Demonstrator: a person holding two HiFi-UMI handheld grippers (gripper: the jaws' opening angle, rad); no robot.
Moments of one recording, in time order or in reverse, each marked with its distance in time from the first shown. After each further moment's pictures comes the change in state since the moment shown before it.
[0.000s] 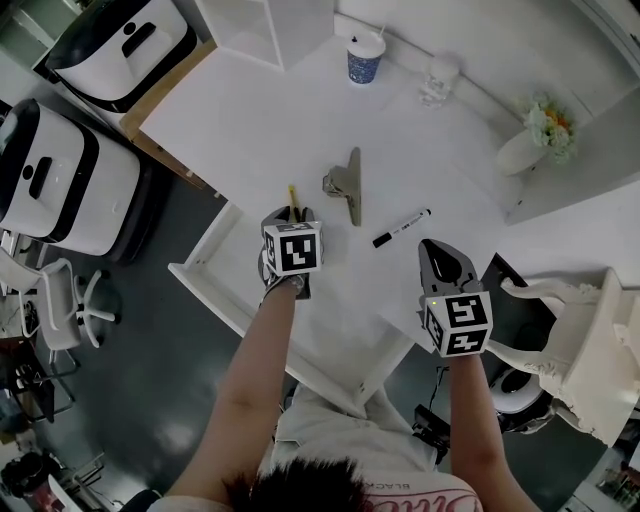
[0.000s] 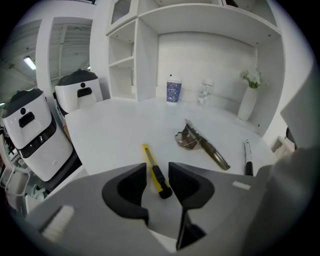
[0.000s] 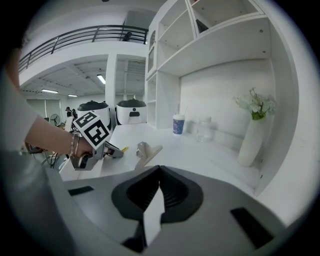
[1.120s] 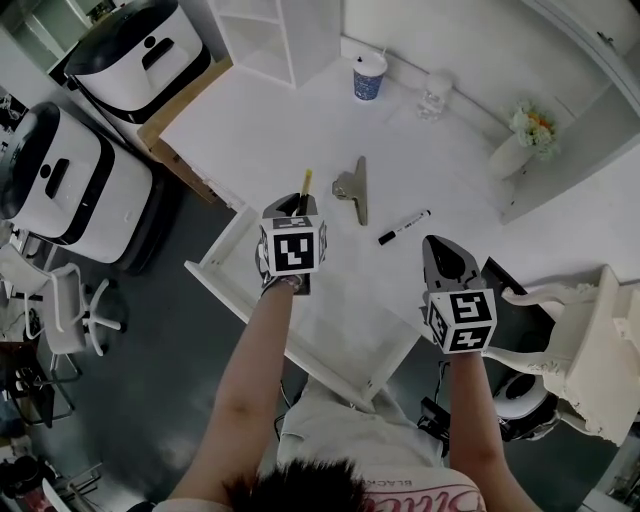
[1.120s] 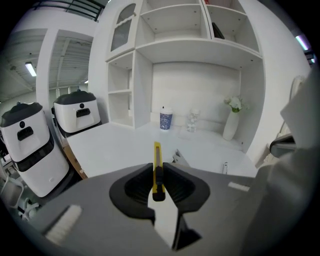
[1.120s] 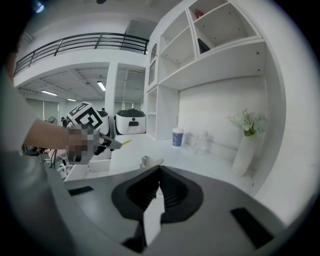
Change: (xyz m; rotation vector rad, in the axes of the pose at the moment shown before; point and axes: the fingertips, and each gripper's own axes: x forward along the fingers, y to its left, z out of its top) left arm -0.082 -0.002 0.063 0.049 -0.200 -0.059; right arm -0.038 0.017 0.036 -0.002 -0.104 -0.045
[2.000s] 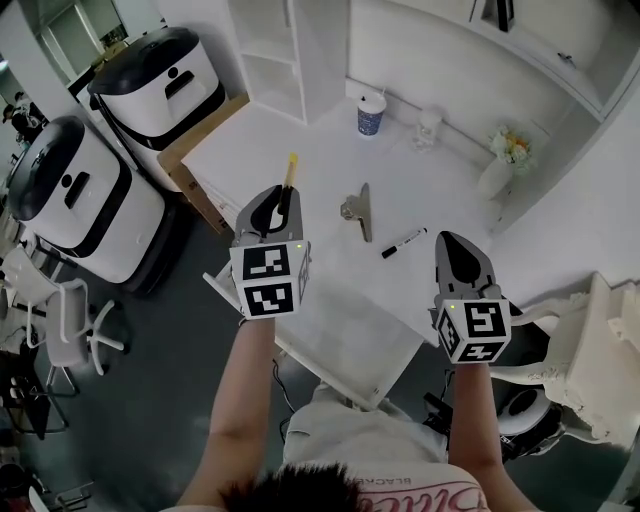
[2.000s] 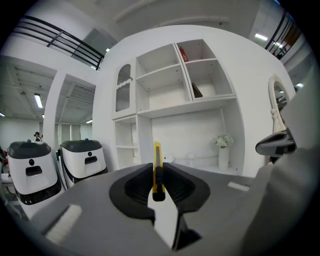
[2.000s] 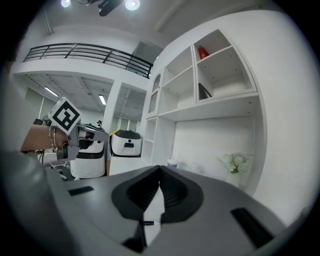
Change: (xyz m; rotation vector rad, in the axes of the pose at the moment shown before) left arm -0.168 0.012 0.112 0.153 -0.468 0.035; right arm -0.077 0.016 0.096 -0.062 -0.255 -0.105
